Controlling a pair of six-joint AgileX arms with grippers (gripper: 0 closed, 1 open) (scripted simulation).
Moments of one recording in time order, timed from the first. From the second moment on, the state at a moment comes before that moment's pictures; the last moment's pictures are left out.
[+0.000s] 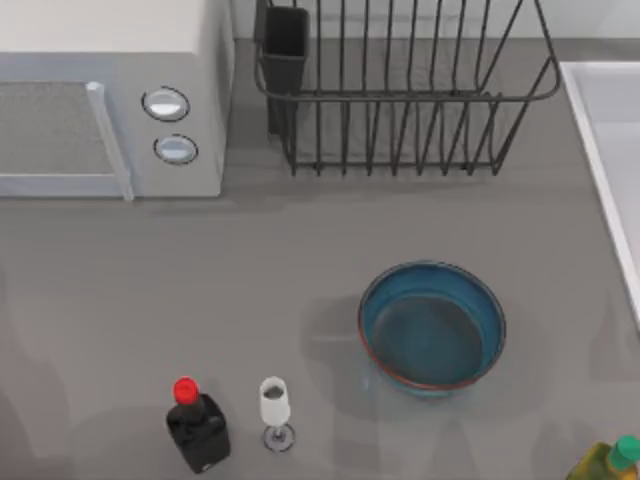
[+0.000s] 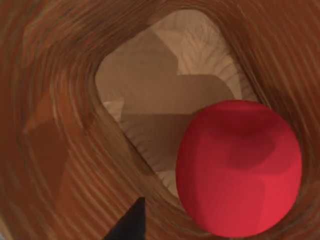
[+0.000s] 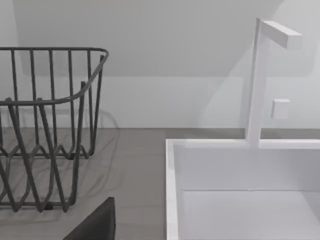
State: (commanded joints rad) left arm 0.39 1.32 0.87 -1.04 -0.14 3.54; right arm 0.00 0.00 0.00 0.00 0.00 0.00
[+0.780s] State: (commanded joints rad) left arm 0.40 1.30 0.83 -1.00 -0.14 3.45; right arm 0.00 0.00 0.00 0.00 0.00 0.00
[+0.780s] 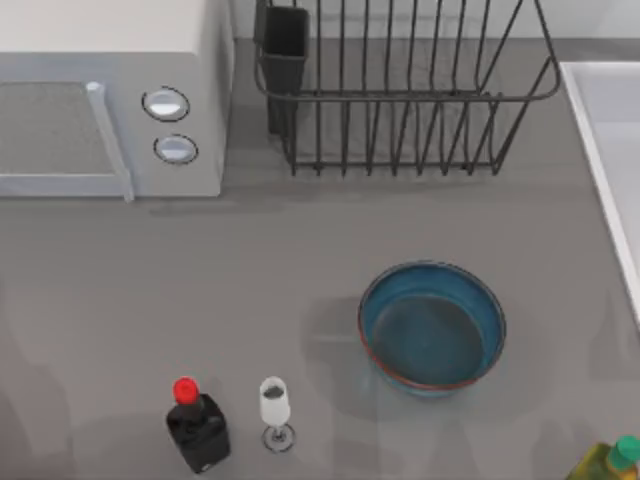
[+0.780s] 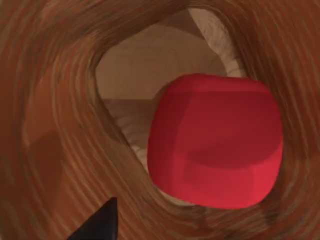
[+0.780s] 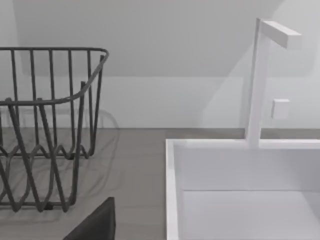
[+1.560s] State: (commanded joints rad) left arm 0.38 0.84 0.37 -0.54 -0.12 2.07; right arm 0.00 0.00 0.00 0.00 0.00 0.00
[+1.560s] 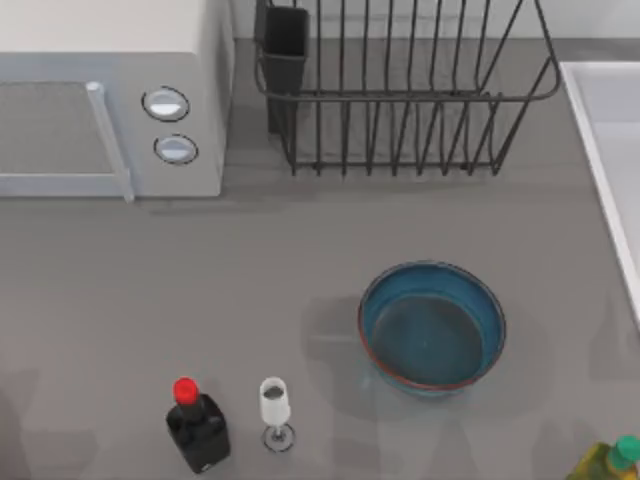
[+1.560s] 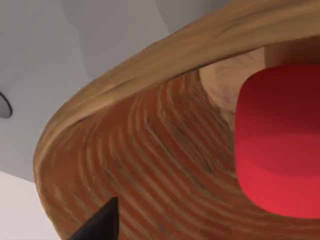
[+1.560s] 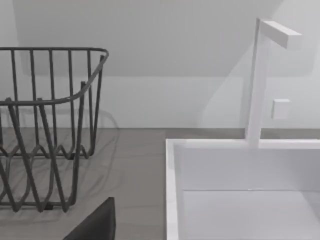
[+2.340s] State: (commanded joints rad) left arm 0.10 0.18 0.02 -0.10 -0.03 0.30; right arm 0.00 0.00 0.00 0.00 0.00 0.00
